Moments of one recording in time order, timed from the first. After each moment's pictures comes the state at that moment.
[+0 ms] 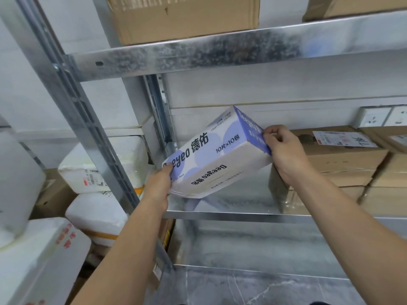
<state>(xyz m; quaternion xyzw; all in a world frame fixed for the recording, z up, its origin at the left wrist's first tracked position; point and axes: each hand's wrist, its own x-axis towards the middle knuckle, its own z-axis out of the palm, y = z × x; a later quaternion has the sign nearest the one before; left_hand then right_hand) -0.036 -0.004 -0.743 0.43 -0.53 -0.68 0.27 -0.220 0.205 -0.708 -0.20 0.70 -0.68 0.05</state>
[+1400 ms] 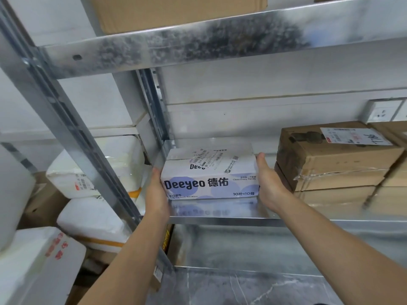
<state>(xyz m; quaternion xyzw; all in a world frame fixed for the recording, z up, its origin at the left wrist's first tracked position) -0.045 0.002 -0.766 0.36 -0.50 -0.72 0.32 -0.224 0.159 -0.798 0.01 0.65 -0.70 0.30</state>
